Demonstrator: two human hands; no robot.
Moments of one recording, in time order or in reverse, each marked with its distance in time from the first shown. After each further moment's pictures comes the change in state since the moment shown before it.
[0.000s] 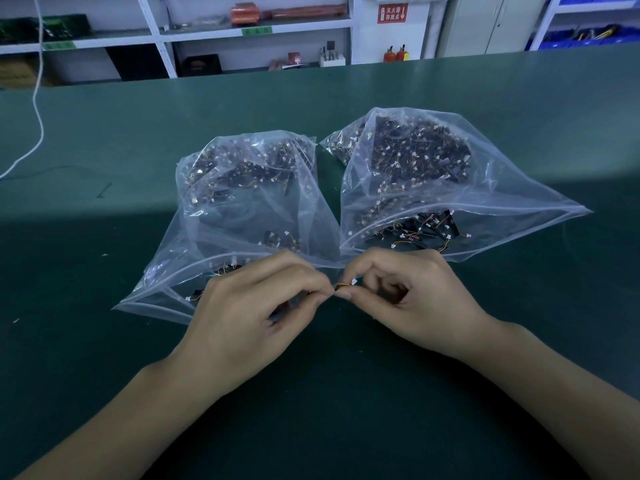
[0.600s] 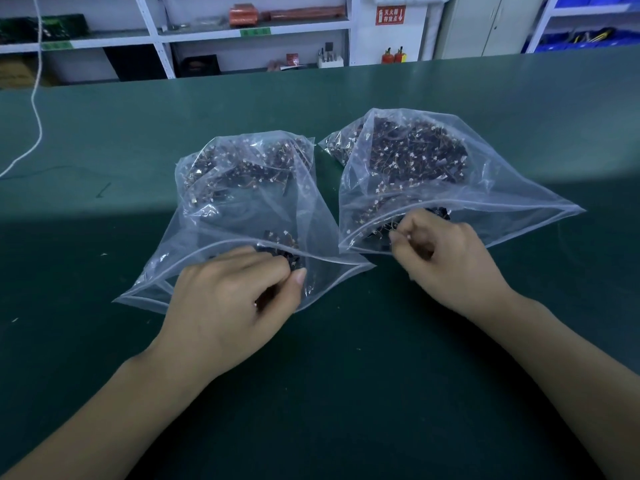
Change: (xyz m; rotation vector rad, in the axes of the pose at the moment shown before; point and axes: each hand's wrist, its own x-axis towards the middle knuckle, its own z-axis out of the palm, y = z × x) left_hand 0.003 -0.004 -0.015 0.369 0.020 -0.072; right_hand 0.004 0.033 -0.029 -0.283 0.137 0.342
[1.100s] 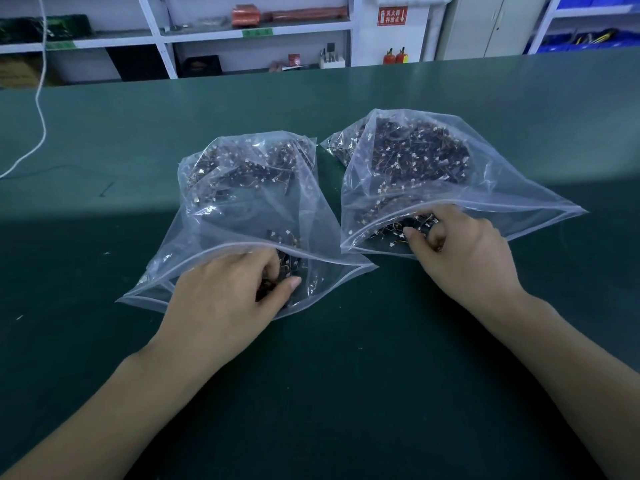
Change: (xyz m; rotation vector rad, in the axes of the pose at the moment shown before) left_hand -0.003 -0.007 0.002 0.089 -0.221 -0.282; right_hand 0.003 0.015 -0.001 -0.285 0.161 0.111
